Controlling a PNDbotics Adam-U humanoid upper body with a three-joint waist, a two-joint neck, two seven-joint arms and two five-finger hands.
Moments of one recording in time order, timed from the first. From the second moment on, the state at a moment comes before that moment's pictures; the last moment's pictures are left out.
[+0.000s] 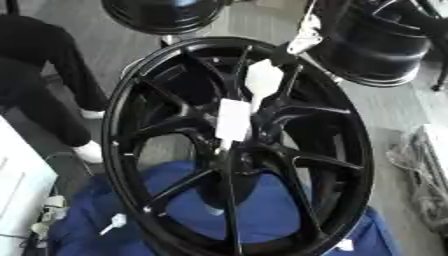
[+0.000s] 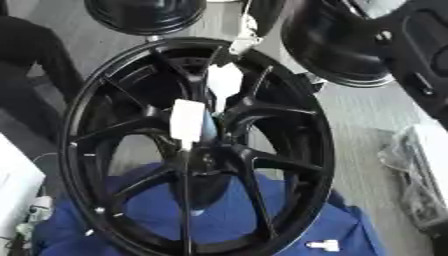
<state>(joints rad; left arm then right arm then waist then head) -0.36 0.54 0.03 -1.58 0.26 -0.03 0.58 -1.30 -0.70 0.50 -1.45 0.06 -0.17 0.91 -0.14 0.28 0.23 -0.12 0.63</state>
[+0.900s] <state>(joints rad) -0.36 0.54 0.03 -1.58 0.26 -0.03 0.58 -1.28 -0.70 0.56 -1.45 0.10 -0.18 0.91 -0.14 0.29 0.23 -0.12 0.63</state>
